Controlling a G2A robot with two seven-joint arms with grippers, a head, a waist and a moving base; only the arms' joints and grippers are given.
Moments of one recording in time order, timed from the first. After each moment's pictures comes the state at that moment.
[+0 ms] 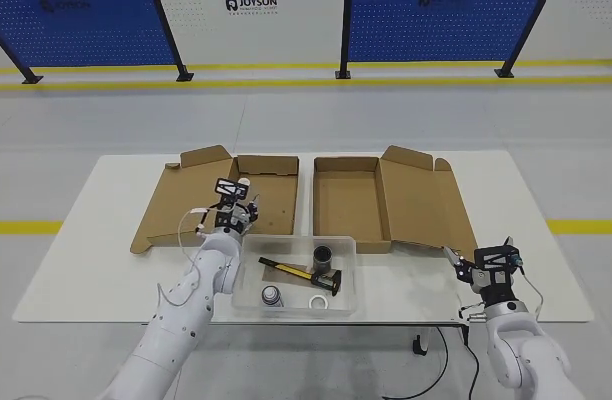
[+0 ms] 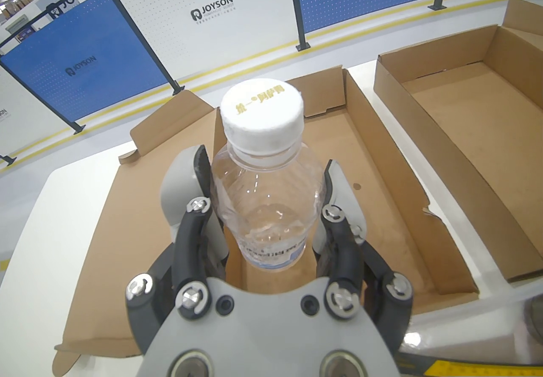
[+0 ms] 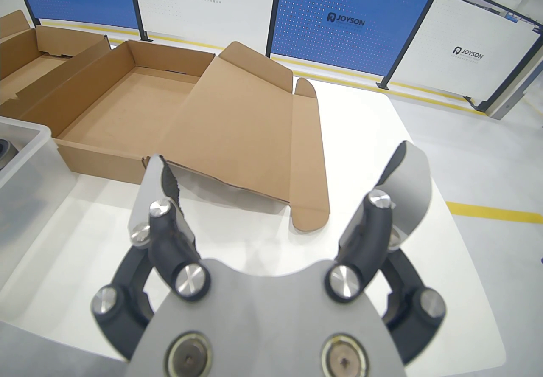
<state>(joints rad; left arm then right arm) 1.04 -1.27 -1.09 -1.20 1.37 0.19 -0.12 -1.73 -1.15 1.60 -1.80 -1.33 0.00 0.00</state>
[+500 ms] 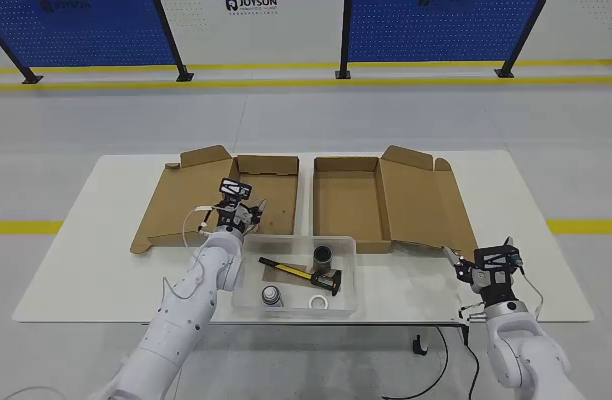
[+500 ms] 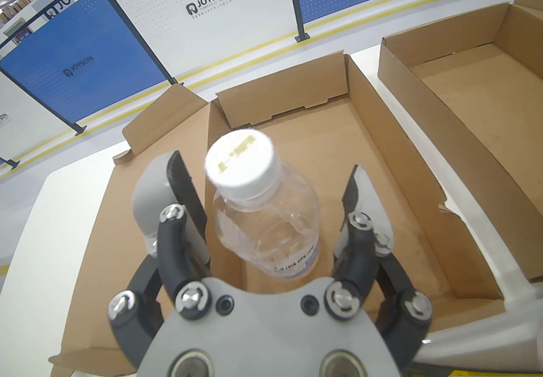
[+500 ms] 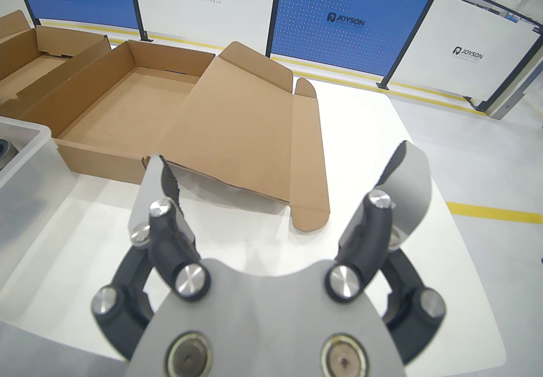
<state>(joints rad) 1.00 -1.29 -1.08 -1.12 1.39 0.16 -0.11 -1.73 -1.15 1.60 -1.80 -1.33 0.00 0.00</state>
